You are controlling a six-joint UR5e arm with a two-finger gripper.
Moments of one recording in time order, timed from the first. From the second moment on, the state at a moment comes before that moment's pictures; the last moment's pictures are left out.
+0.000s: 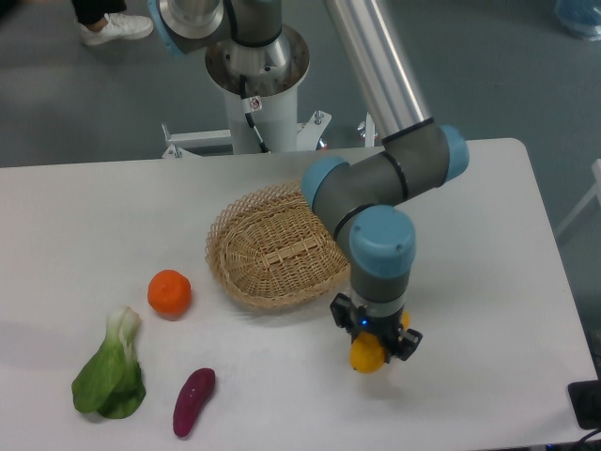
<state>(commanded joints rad) 2.50 -2.12 -1.49 -0.90 1.55 1.07</state>
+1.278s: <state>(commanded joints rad) 2.60 -2.06 -1.46 -1.04 1.62 1.32</state>
